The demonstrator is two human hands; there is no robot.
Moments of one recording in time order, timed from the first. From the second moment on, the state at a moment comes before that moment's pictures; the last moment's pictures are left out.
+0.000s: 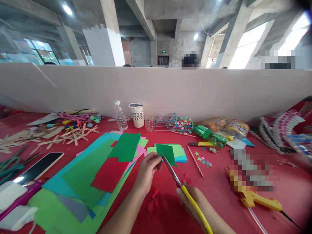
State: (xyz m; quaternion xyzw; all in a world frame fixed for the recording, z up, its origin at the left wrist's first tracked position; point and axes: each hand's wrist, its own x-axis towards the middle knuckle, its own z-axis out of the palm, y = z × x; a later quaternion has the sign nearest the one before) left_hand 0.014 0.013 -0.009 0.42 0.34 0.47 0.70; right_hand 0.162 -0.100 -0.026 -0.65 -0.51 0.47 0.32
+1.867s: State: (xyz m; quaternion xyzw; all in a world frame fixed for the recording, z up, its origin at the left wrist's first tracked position) left_hand 0.019 0.017 -0.014 0.41 0.38 0.53 0.64; right_hand 0.173 -0.104 -0.017 -0.59 -0.46 0.57 0.34
